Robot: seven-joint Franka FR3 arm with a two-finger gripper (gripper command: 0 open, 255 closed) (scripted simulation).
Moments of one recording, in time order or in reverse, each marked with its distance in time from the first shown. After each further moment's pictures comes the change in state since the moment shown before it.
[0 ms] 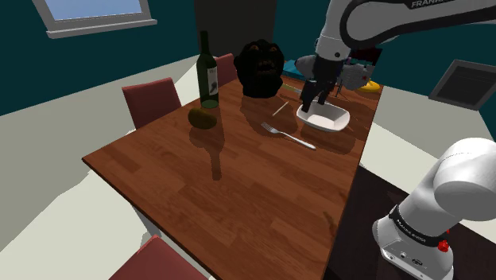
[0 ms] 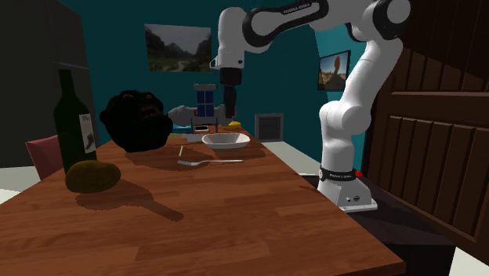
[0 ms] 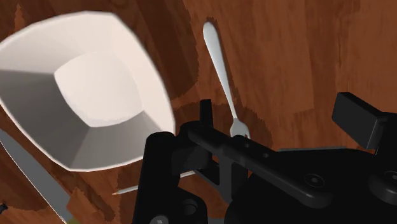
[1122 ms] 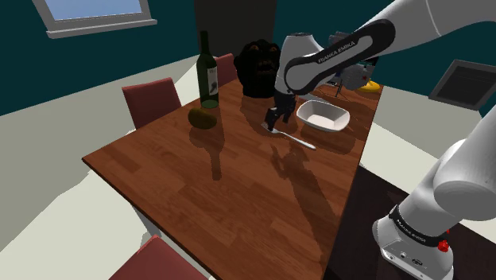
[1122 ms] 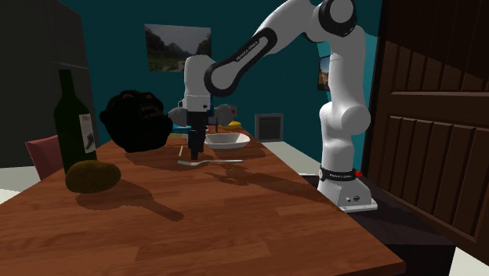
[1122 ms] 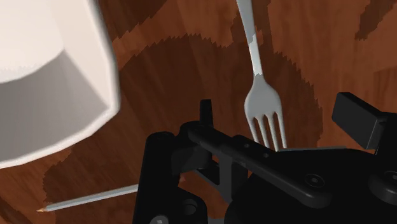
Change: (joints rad) arm -0.005 0.507 0.022 0.127 -0.050 0.393 0.009
